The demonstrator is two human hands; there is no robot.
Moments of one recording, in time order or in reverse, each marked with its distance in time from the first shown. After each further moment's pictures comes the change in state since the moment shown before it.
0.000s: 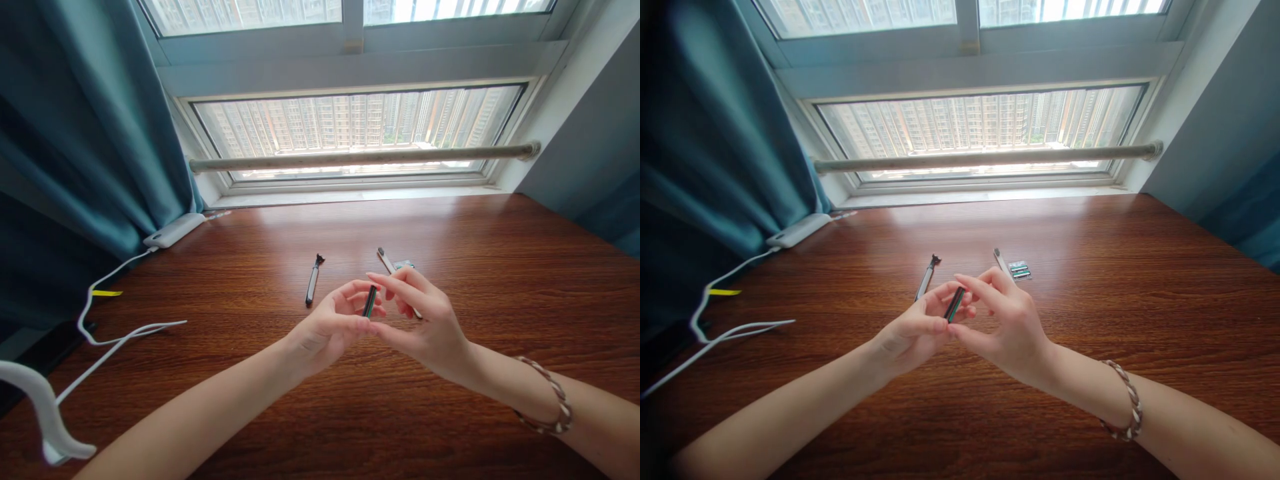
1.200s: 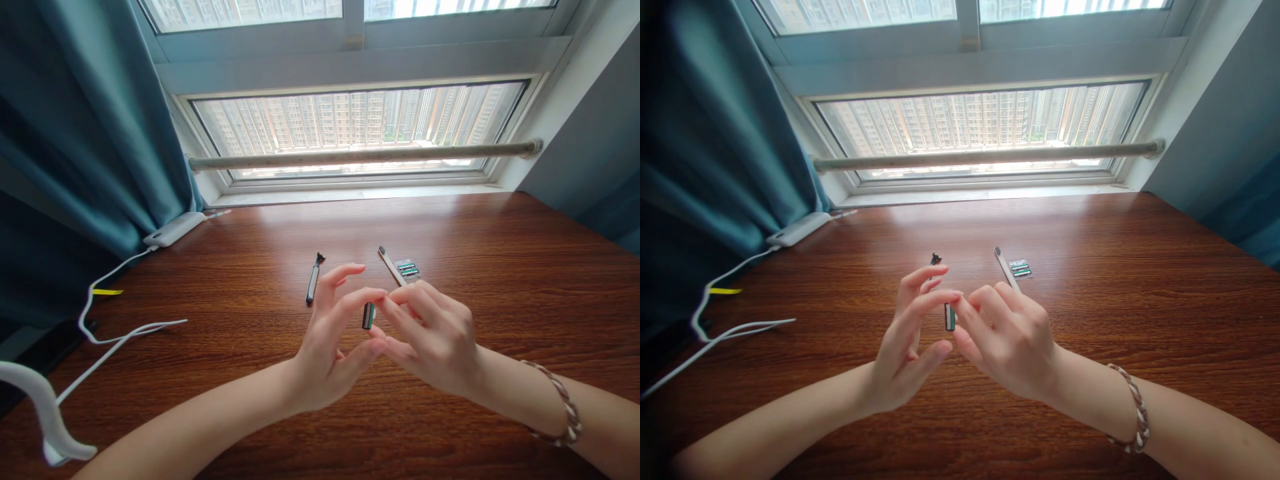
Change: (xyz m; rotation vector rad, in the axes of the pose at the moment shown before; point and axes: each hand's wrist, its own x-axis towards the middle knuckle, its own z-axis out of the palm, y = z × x) left_hand -0.020 -0.001 0.010 1.345 0.140 0.805; right_hand -0.007 -0.009 -0.008 -0.549 0.021 -0.355
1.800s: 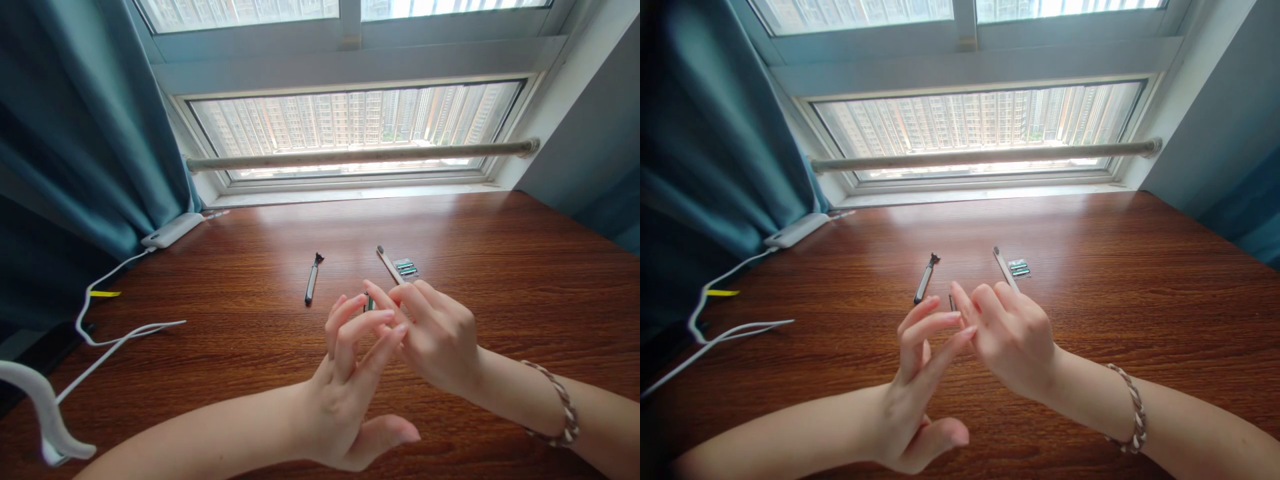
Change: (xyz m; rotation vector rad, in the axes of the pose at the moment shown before) left_hand -0.024 0.014 0.009 0.365 -0.137 0.308; right_hand 0.001 -0.003 0.000 -0.218 -0.042 0.003
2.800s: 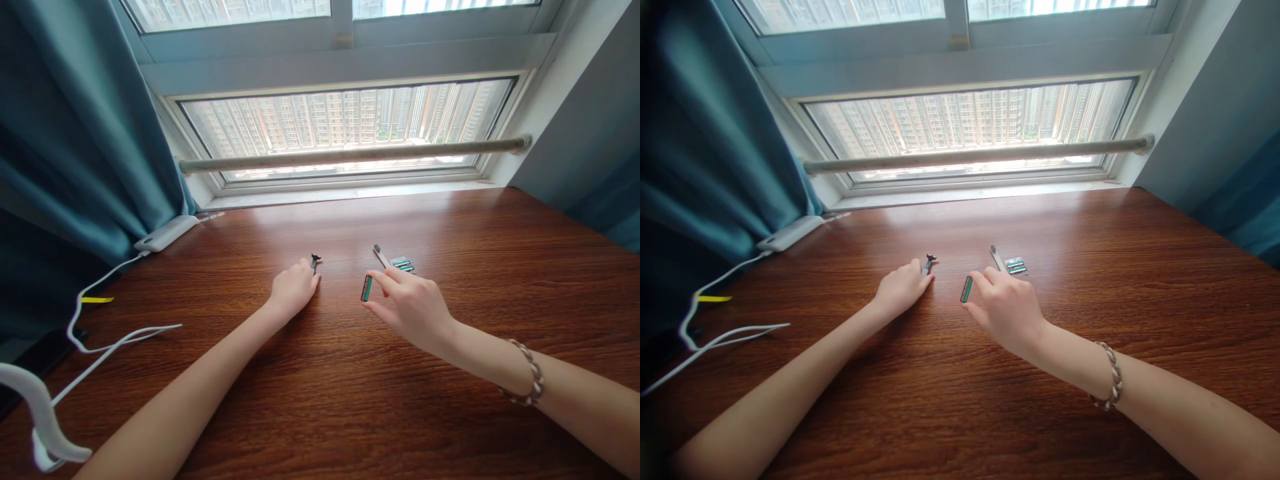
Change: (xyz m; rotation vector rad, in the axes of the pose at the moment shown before) left_hand -0.003 -0.145 0.012 0.518 -0.506 -0.977; right_hand -0.004 0.016 0.032 0.129 -0.401 0.312
